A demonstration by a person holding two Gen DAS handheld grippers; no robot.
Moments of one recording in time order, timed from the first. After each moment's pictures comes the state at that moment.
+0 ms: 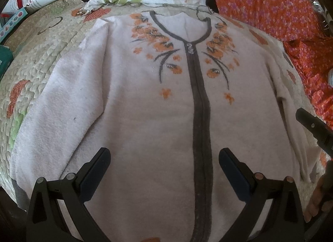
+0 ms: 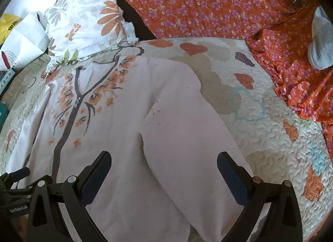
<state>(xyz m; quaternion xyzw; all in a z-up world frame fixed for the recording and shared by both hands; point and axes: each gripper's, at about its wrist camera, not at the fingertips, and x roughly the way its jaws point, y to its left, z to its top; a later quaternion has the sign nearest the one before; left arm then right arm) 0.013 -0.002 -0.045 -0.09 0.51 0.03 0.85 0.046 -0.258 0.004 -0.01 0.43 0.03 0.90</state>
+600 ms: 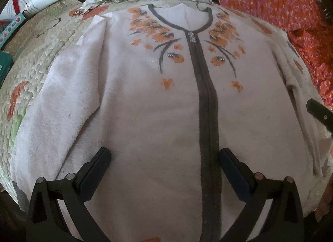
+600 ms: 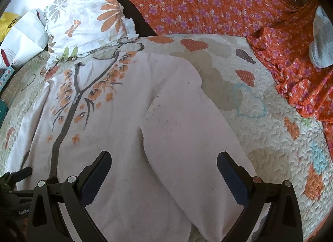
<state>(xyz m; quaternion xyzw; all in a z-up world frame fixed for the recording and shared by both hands) 0.016 -0.006 -0.059 -0.06 0.52 0.04 0.85 0.046 -0.257 -0.001 -0.01 0.44 0.03 0.90</state>
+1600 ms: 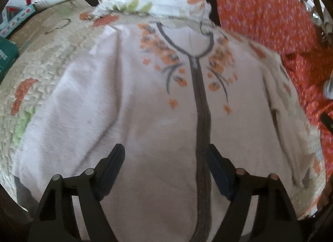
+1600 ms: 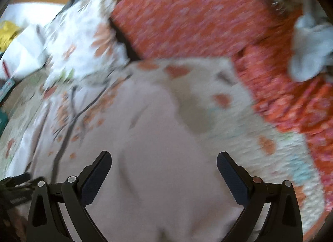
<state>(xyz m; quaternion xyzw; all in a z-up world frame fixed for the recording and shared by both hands) 0.000 0.018 -0.023 -0.12 0.48 0.03 0.87 0.019 -0.321 0.057 -0.01 0.36 -0.03 0.93</state>
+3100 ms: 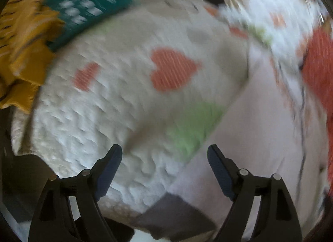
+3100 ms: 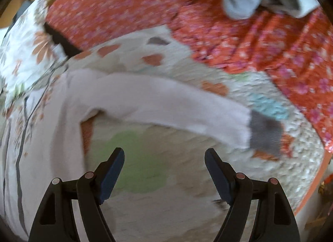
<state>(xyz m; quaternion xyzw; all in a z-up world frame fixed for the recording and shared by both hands) -0.076 0.245 -0.052 -0.20 0.50 0.19 0.82 0.000 -0.364 -0.013 0.07 0.44 -0.12 0.89</state>
